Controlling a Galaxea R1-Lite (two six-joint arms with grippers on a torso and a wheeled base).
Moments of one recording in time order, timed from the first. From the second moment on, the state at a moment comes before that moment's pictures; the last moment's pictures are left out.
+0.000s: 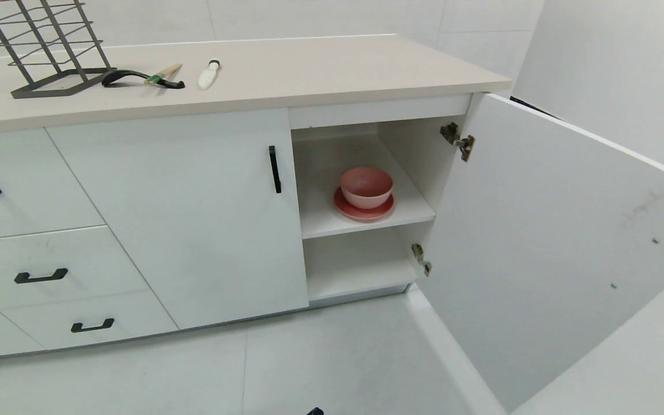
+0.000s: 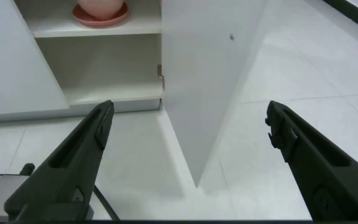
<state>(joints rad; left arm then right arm) 0.00 0.00 0.00 0.00 -0.02 -0.02 -0.03 0.07 0.00 0.01 0.07 -0.06</state>
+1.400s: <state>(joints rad) 0.00 0.00 0.00 0.00 -0.02 -0.02 -0.03 0.07 0.00 0.01 0.08 -0.07</state>
